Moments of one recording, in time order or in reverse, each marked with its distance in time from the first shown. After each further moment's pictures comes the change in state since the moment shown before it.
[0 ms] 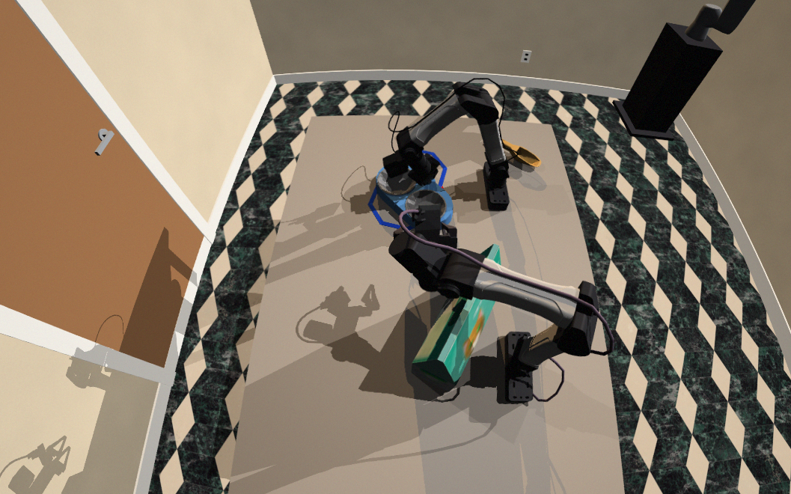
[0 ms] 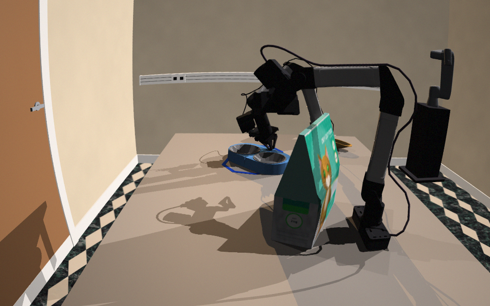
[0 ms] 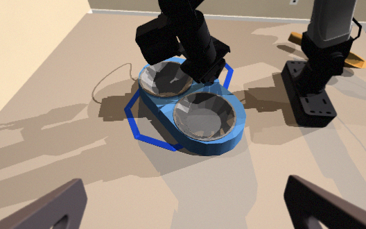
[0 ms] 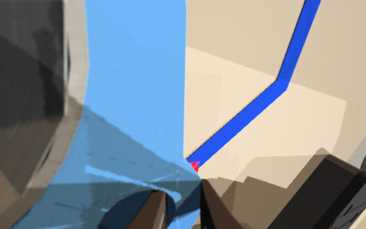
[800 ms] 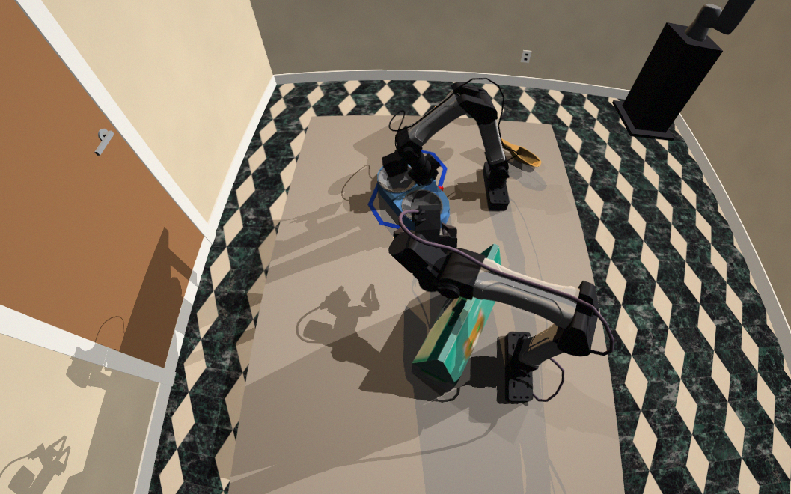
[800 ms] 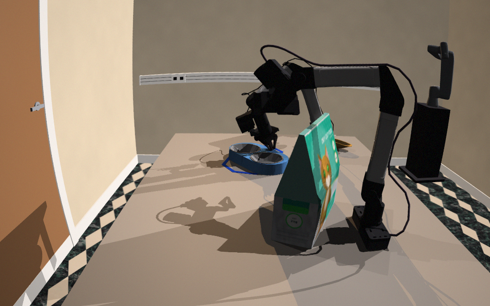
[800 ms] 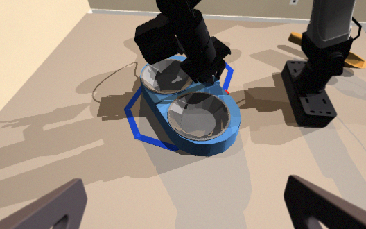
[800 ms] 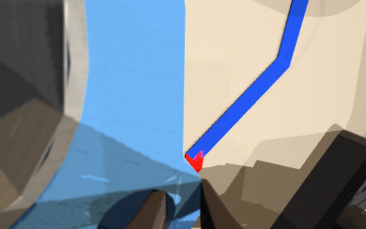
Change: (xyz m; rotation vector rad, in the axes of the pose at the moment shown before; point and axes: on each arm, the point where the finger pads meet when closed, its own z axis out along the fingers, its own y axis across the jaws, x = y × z) left arm 0.000 0.000 0.000 0.000 0.000 0.000; right arm 0.005 0.001 0.000 -0.004 0.048 0.114
